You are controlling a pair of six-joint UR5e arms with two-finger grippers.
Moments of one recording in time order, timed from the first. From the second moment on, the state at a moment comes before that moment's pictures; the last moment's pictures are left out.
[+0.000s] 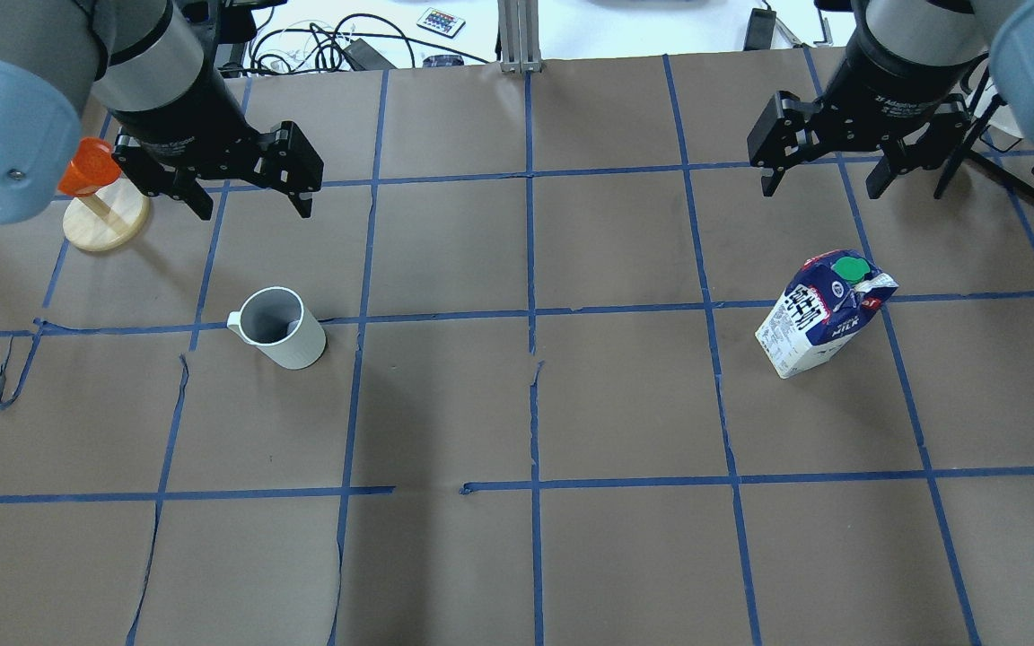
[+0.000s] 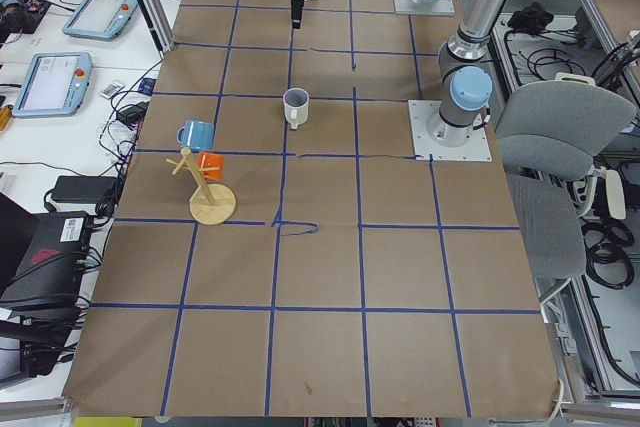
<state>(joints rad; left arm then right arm) -1.59 -1.58 -1.57 -1.50 1.59 -0.02 1.51 -1.57 1.57 -1.60 -1.56 0.02</state>
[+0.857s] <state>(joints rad) -1.59 -1.58 -1.57 -1.50 1.59 -0.02 1.51 -1.57 1.57 -1.60 -1.59 0.02</state>
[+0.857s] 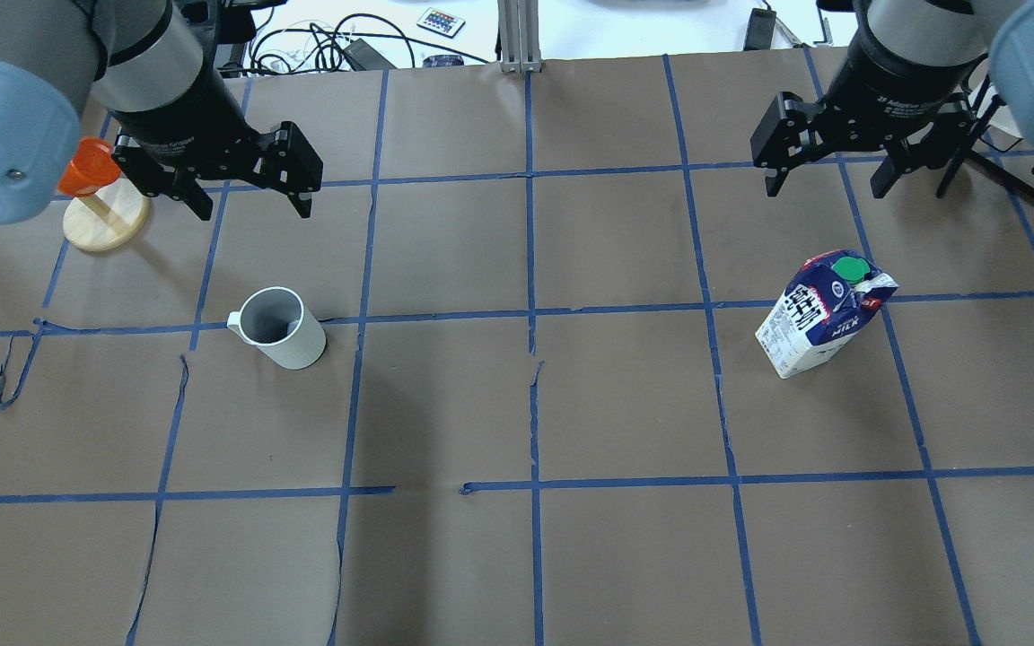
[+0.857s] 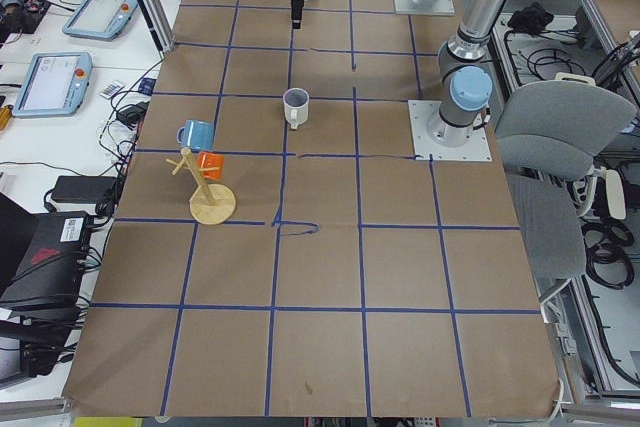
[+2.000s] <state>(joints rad) -1.59 -1.57 -1.60 -1.51 1.60 -0.01 1.53 -1.57 1.57 -1.59 -1.63 0.01</state>
